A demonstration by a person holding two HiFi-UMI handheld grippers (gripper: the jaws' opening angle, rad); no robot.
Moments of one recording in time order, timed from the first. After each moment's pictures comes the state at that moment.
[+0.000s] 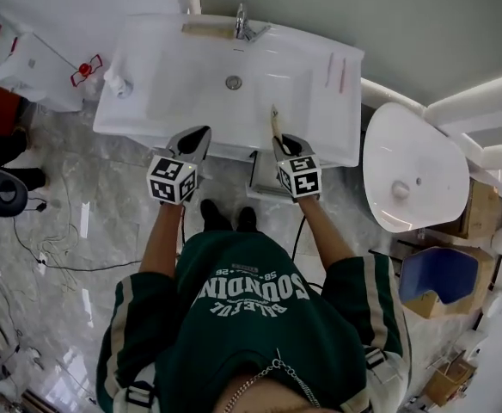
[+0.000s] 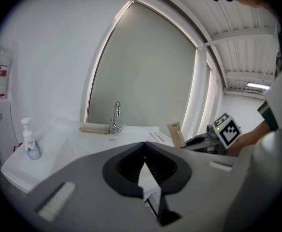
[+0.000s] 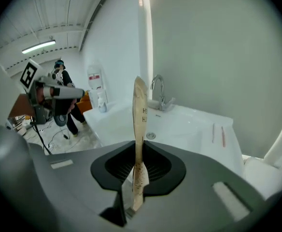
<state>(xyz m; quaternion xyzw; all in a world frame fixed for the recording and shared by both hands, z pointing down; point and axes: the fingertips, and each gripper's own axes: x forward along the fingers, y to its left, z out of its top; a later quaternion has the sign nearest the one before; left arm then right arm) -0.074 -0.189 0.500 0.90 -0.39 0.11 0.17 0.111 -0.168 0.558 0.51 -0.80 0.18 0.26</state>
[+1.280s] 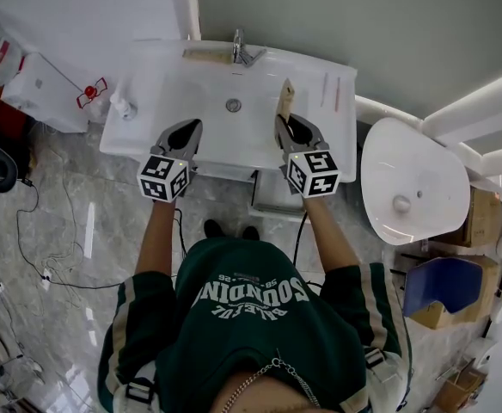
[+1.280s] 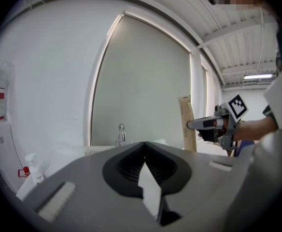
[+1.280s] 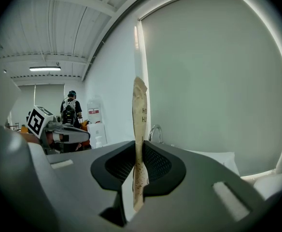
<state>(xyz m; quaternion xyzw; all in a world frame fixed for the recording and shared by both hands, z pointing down) -0.088 -0.240 0.424 0.91 -0.41 0.08 0.09 0.105 -0.225 0.387 0.54 -0.83 0.10 0.08</state>
